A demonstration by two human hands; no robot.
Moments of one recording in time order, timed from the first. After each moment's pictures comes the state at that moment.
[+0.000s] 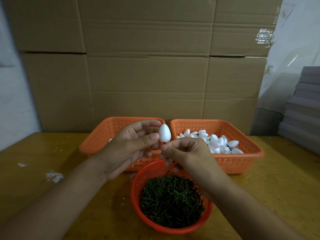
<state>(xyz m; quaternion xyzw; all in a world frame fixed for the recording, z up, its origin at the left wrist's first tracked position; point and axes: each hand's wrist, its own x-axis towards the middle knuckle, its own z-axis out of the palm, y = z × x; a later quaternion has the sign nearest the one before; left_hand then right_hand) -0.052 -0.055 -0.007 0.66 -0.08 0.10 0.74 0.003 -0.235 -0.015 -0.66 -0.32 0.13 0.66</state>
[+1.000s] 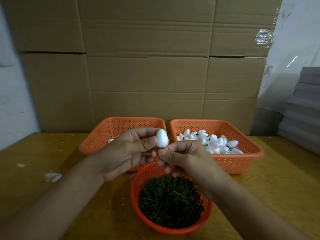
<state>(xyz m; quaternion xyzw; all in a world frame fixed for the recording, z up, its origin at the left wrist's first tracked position) -0.052 -0.051 -0.007 0.65 -0.09 0.02 0.76 0.000 -0.239 -0.009 -0.66 -0.36 0.19 0.64</state>
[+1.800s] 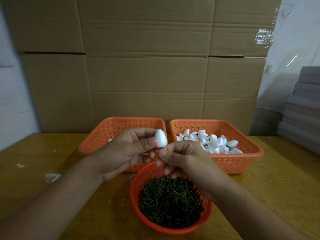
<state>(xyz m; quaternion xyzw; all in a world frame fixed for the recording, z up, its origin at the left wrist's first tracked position) -0.051 -0.046 -0.009 0.69 -0.10 0.04 0.71 0.002 -0.237 -0.012 -0.65 -0.36 0.20 0.63</state>
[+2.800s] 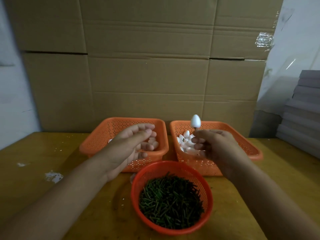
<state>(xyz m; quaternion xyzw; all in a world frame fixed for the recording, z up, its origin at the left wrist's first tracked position) -0.040 -0.044 -0.017 0.66 0.01 0.13 0.74 0.058 -0.265 -0.002 -0.67 -0.15 0.11 0.72</state>
